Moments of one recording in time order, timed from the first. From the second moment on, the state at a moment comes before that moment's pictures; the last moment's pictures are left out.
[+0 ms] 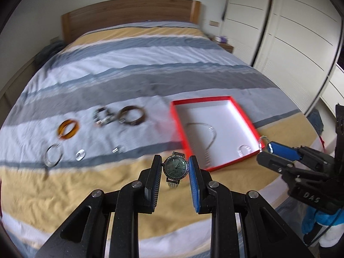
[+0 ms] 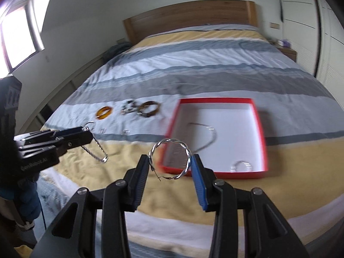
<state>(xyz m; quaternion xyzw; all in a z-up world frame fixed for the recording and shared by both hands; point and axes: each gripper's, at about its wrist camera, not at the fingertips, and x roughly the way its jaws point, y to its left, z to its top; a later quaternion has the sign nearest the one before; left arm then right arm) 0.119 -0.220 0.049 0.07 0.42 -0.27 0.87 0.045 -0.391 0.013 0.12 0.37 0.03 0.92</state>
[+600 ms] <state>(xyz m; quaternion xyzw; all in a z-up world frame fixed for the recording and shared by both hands) 0.210 -0.347 -0.064 0.12 0.50 -0.30 0.81 0.148 -0.466 -0.093 0.09 0.48 0.03 0.87</state>
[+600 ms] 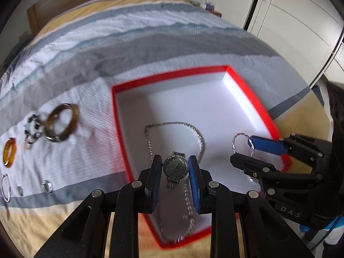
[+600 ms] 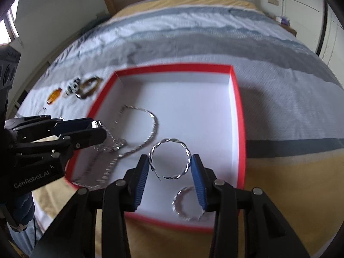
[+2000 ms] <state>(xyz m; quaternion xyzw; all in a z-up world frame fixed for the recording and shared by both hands) 0.110 -0.316 0.012 0.15 0.39 -0.30 0.86 0.064 -0.460 -0.007 0.03 0.45 -0.01 0.89</state>
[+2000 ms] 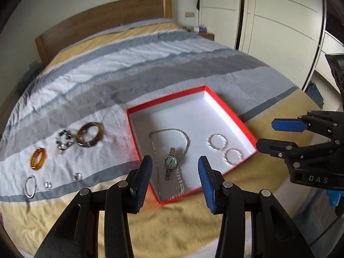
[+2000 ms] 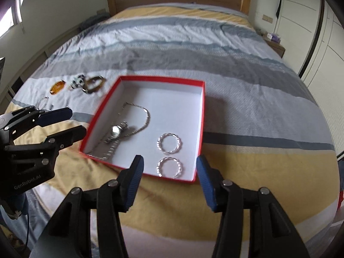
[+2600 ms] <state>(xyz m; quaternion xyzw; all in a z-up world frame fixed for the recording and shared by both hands) 0.026 -0.206 0.087 0.15 0.33 -0.21 0.91 -0.018 -0.369 0.065 0.03 0.38 0.03 0.92</state>
